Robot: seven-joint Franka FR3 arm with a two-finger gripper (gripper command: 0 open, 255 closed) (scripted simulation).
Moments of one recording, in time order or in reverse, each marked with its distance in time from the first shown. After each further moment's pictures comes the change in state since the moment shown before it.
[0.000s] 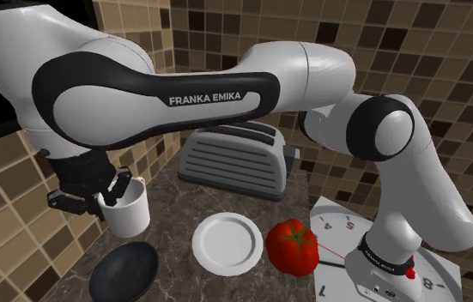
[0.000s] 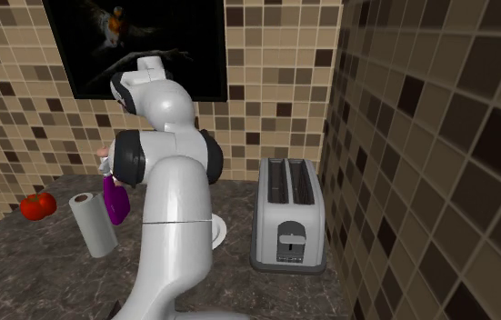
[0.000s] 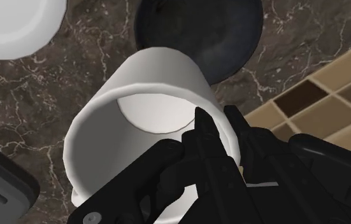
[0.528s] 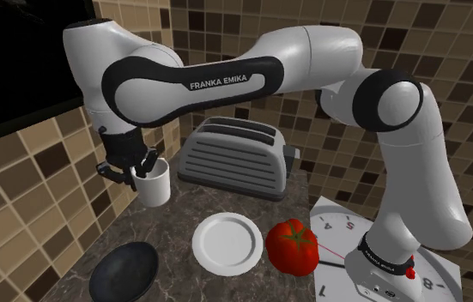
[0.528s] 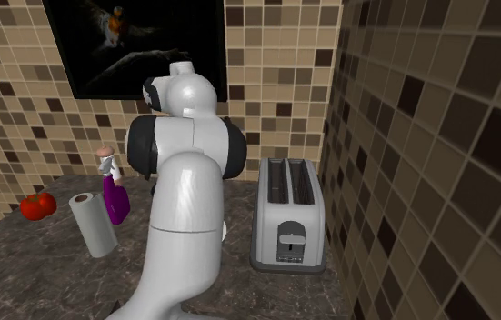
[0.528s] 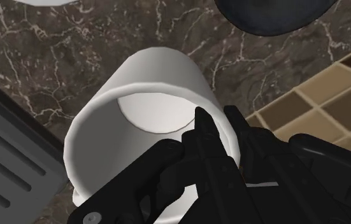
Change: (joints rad) arm -0.203 -0.152 -0.006 -0.289 0.051 0.146 -0.128
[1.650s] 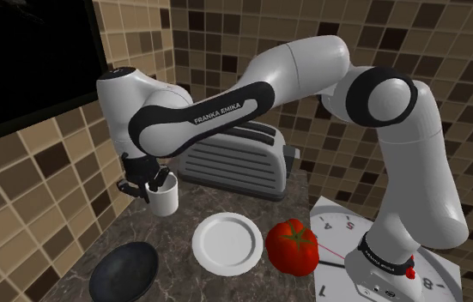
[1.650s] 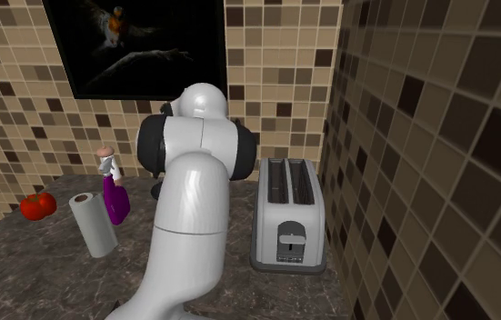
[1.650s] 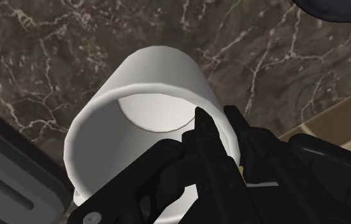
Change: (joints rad) arm -0.075 -0.006 -0.019 -0.213 -0.004 0.209 -0.030
